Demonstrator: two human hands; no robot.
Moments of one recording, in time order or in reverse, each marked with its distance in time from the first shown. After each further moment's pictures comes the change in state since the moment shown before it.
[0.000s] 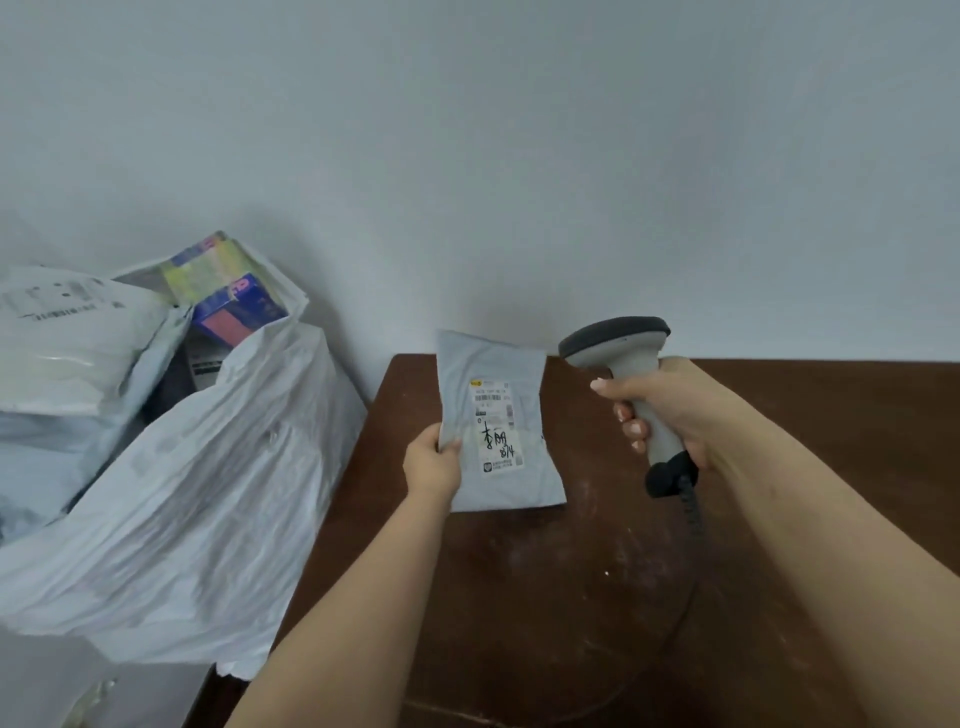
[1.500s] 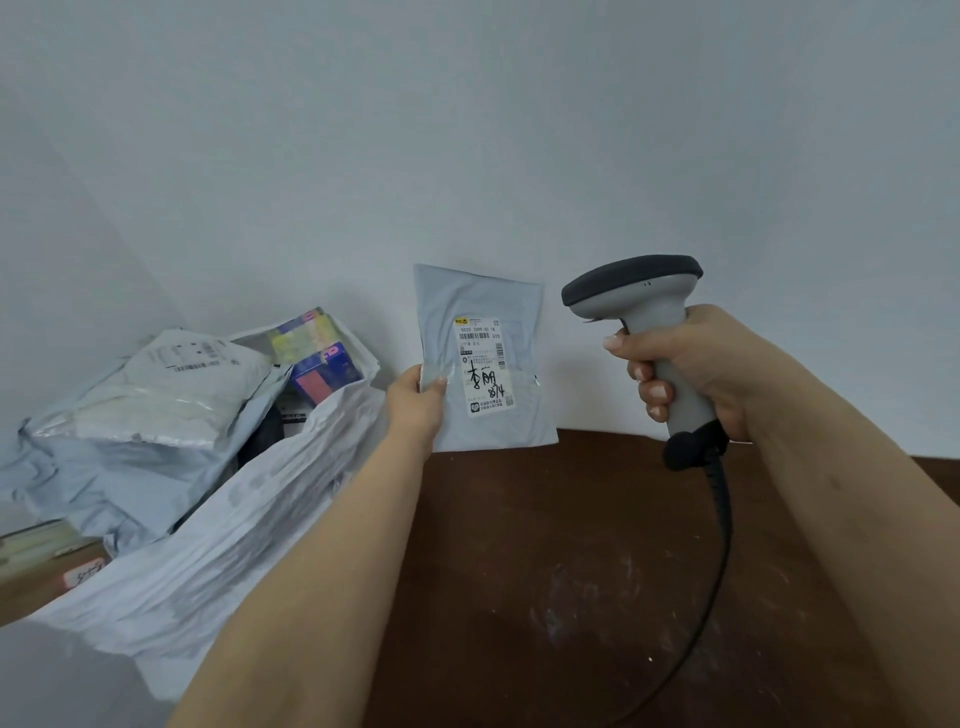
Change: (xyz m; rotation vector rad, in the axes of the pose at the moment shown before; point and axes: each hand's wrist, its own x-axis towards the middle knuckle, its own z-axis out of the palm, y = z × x) left_hand 0.038 0.126 -0.088 -0.259 0.126 0.220; right_hand -0.061 -0.098 0.031 -0.036 -0.099 -0.358
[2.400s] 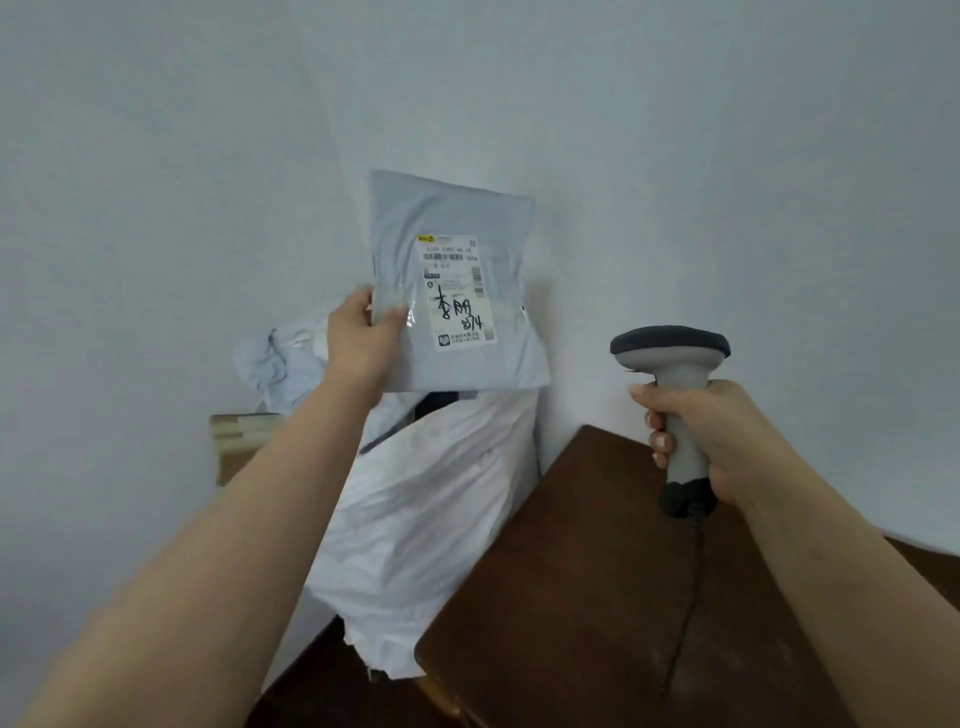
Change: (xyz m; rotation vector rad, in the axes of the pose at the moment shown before) left_hand -0.022 0.069 -0.226 0.023 0.397 0.229; right_hand 0.038 0.035 0.144 0.088 -0.130 0.055
